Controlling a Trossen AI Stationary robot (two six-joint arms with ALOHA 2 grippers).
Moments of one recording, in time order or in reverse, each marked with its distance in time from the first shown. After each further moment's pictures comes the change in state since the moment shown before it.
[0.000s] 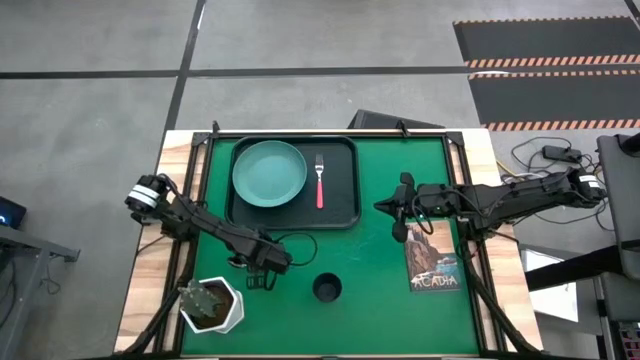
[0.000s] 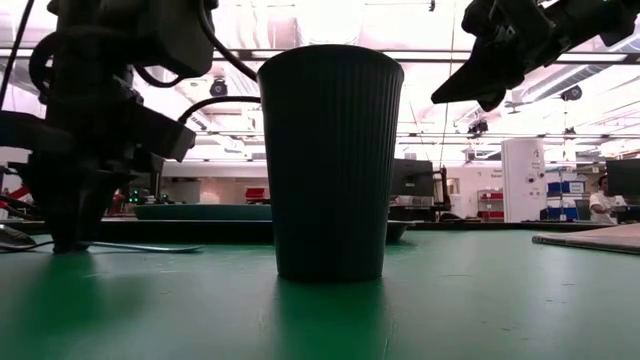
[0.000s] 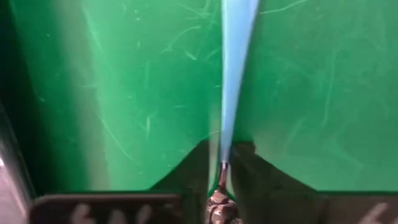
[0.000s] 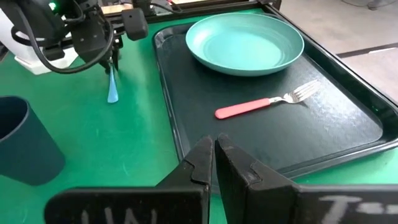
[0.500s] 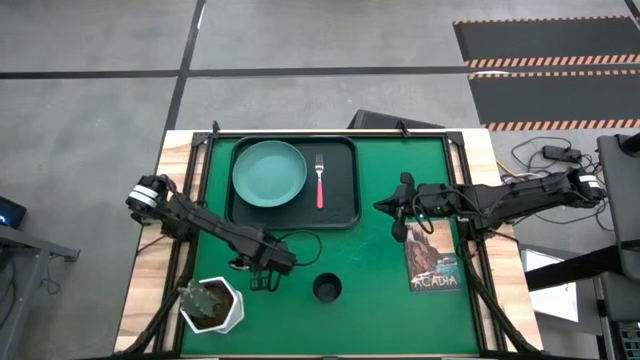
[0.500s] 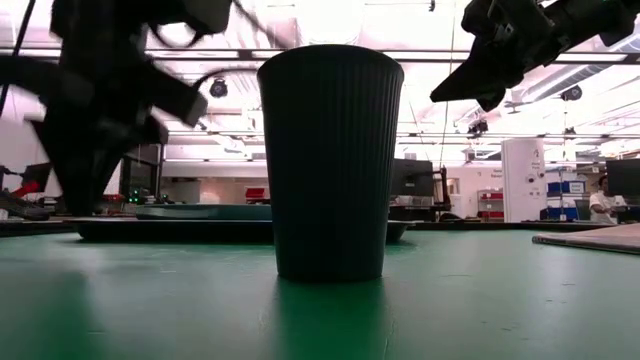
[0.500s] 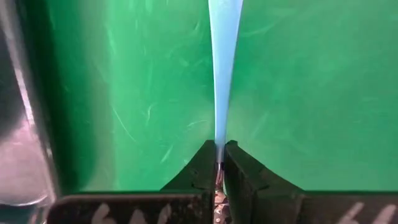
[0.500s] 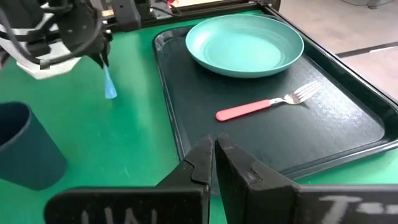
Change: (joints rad) left arm -0.003 -0.003 0.150 -0.157 0.012 -0.060; right arm 0.000 0.000 0.000 0.011 0.000 0.015
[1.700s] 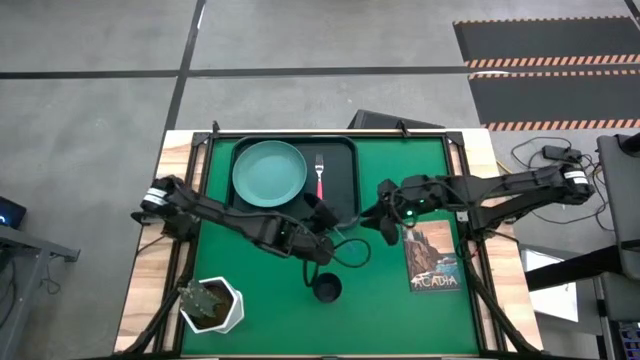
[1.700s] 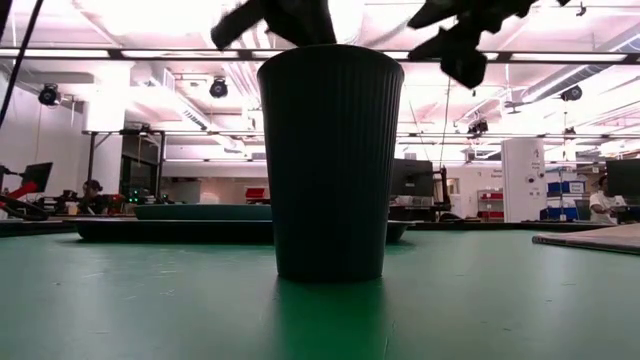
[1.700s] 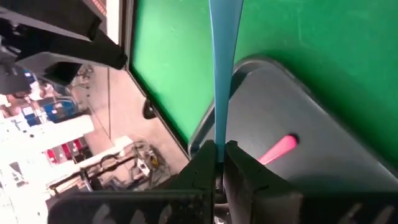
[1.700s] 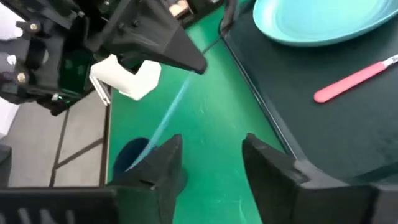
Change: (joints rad) left arm 0.064 0.101 0.510 0.219 -0.720 1.390; right arm -0.001 0.189 0.317 -0.185 -0.290 0.390
